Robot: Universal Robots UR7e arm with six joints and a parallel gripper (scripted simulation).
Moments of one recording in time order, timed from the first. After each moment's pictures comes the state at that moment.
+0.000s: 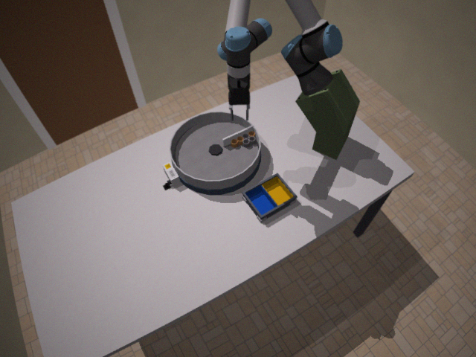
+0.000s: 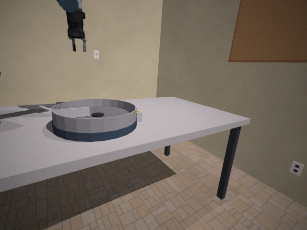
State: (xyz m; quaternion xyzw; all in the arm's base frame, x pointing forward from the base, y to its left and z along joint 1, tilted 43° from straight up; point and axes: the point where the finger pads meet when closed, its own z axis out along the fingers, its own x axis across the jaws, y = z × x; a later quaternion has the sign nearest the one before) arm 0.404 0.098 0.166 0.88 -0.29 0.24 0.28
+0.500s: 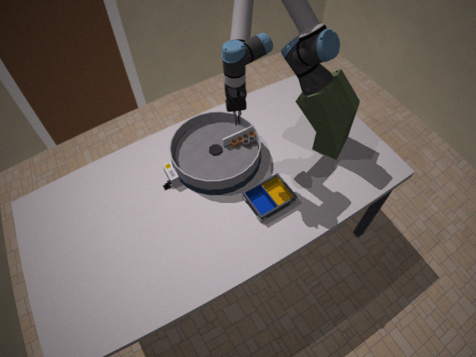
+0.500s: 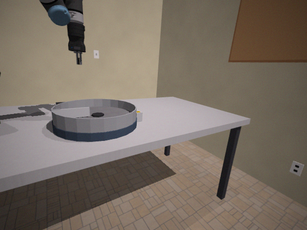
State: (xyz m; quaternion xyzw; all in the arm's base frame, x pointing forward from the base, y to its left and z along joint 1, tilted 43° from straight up) arm 0.402 0.023 0.136 0.90 -0.23 0.21 0.30
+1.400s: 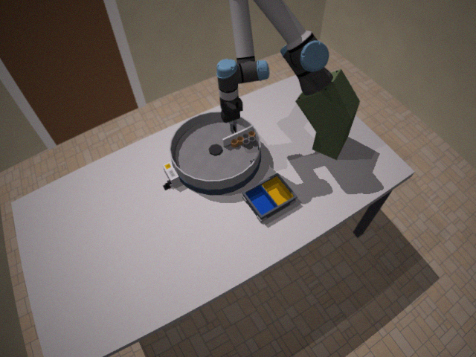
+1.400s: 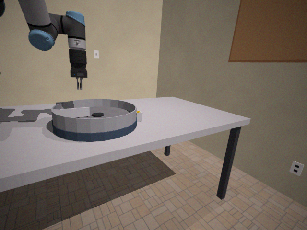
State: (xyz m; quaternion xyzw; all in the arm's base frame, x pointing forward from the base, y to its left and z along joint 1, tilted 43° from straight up) arm 0.401 -0.111 0.081 0.92 -0.11 0.17 0.32
